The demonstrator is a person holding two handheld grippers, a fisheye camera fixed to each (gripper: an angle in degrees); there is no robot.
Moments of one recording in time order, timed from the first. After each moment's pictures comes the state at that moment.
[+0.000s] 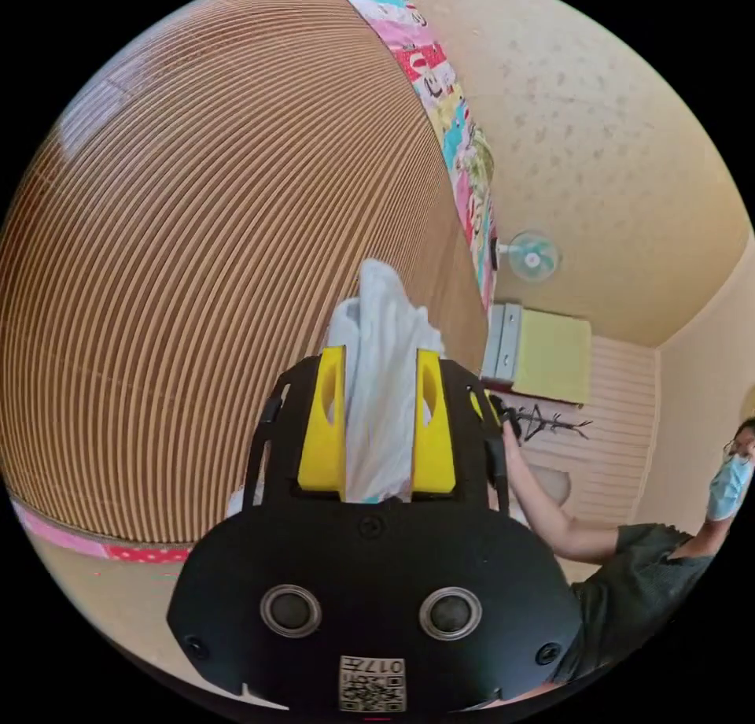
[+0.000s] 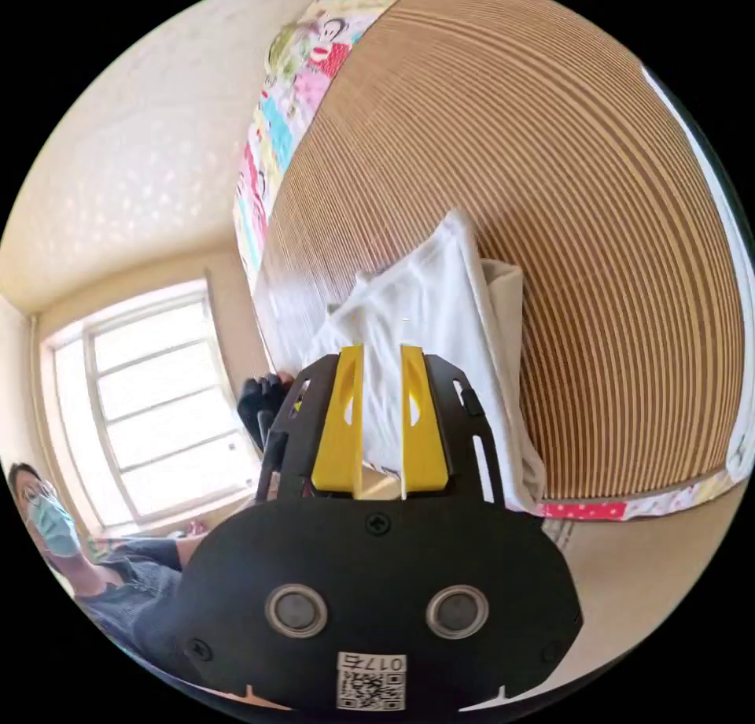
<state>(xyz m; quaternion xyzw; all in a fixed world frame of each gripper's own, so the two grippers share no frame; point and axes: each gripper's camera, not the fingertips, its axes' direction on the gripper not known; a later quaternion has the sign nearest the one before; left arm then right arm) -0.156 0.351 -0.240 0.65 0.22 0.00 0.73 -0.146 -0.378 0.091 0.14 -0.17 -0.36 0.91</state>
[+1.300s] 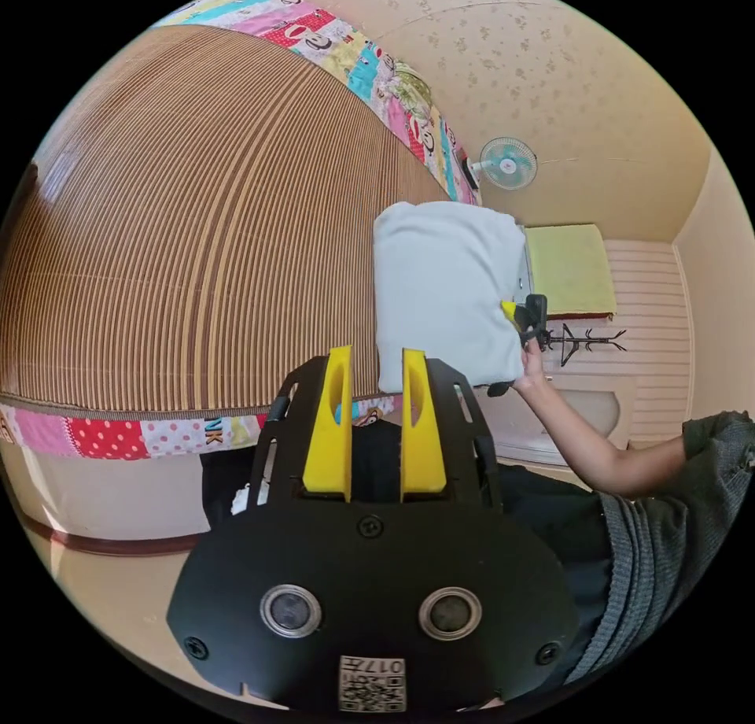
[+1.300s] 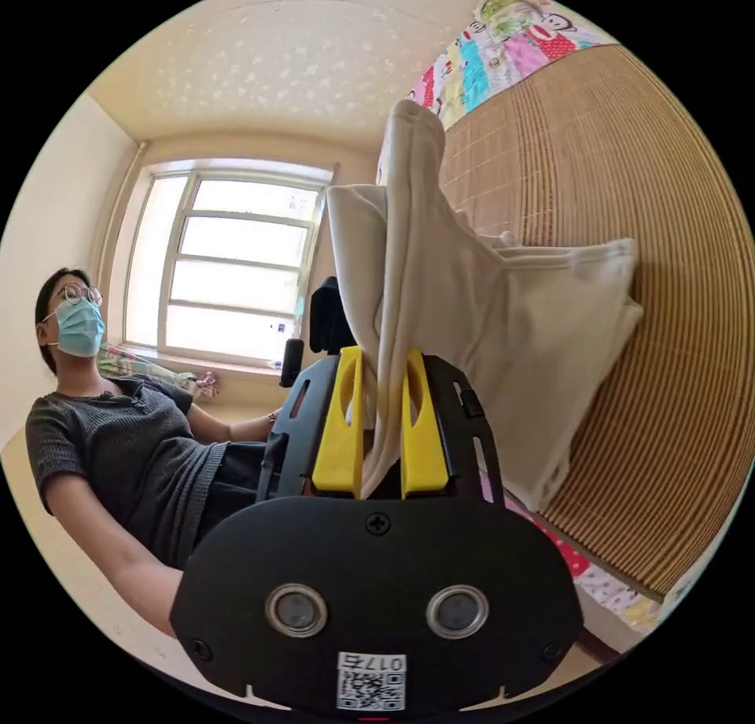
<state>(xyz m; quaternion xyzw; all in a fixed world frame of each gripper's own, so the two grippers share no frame) 0.037 0.283 -0.115 0.68 0.15 0.06 0.71 -0.135 -0.368 0.066 0.12 -0.24 -0.55 0.79</state>
